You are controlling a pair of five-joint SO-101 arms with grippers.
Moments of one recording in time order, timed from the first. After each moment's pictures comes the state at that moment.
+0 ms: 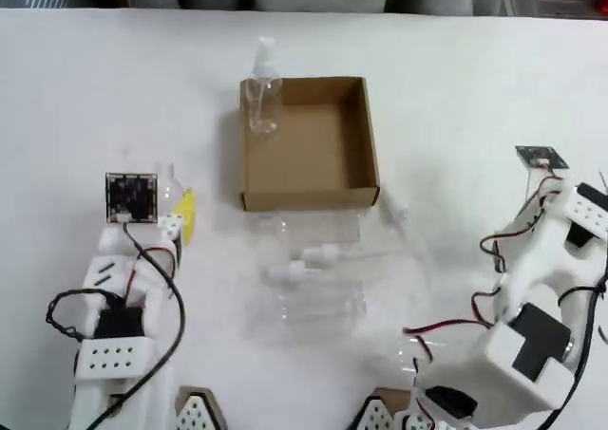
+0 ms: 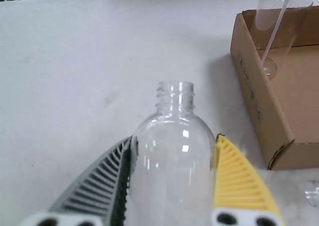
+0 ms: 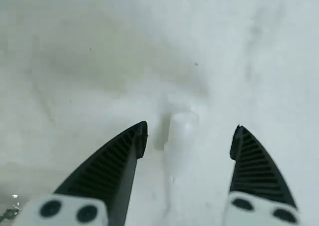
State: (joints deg) left arm -10.2 -68.9 90.9 16.0 -3.7; right arm 34.0 2.9 19.2 73.8 39.3
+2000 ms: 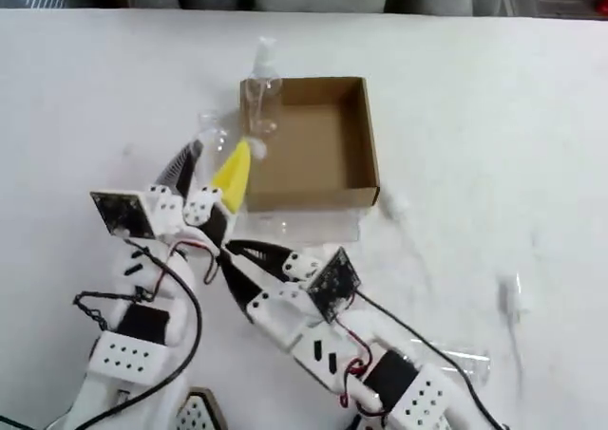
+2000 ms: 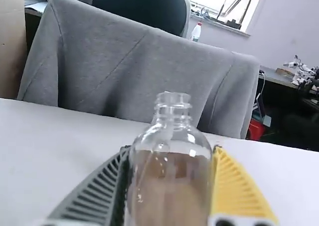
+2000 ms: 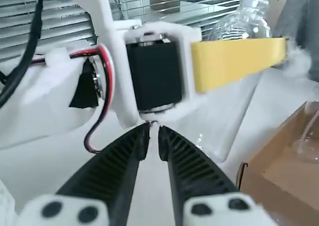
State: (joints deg) left arm 6.6 -68.9 88.9 -8.0 18.7; right arm -53.3 -88.7 95.6 4.3 -2.9
